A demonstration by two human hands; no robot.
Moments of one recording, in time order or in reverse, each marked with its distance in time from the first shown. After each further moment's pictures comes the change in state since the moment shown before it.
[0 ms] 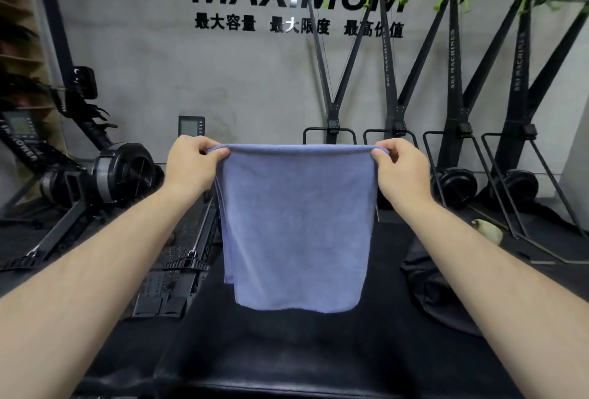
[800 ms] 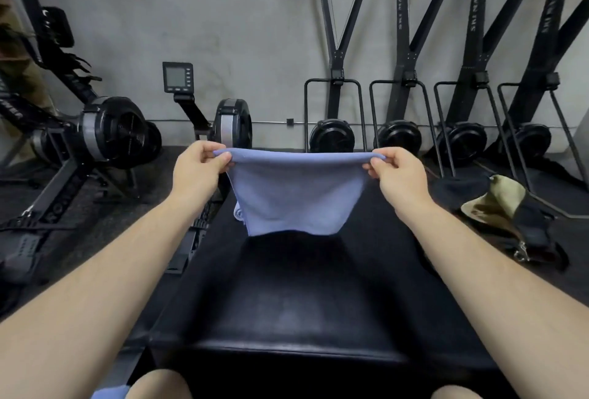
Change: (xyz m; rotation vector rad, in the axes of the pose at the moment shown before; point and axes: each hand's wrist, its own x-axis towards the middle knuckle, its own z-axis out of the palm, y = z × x) left_hand -0.059 -0.085 0.071 -0.284 -0.117 -0.307; right_hand -0.041 0.103 0.049 0.142 -0.169 0.339
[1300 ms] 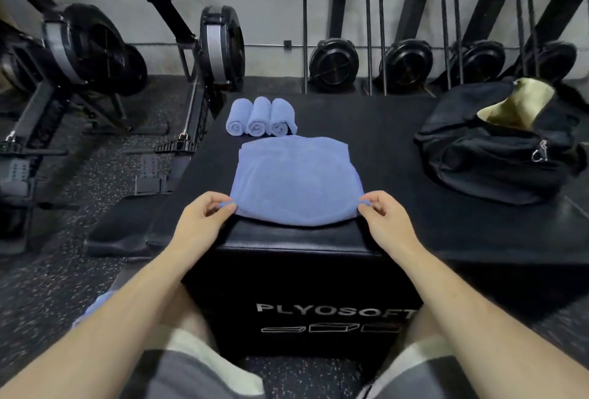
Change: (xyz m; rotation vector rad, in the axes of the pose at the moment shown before) left_hand -0.181 -0.169 -0.010 0.127 -0.281 -0.327; right_hand -0.164 0.192 -0.001 -0.189 -0.235 0.252
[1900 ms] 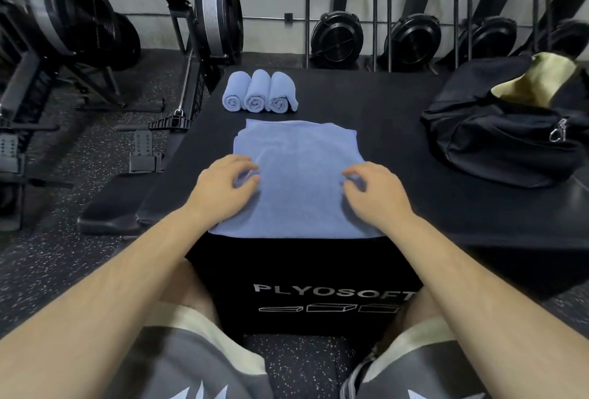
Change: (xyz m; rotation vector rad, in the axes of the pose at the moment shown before) left_hand 0.034 0.009 0.026 0.591 -0.133 0.372; right_hand 0.014 -0.022 0.013 -0.557 -0.095 -0.258
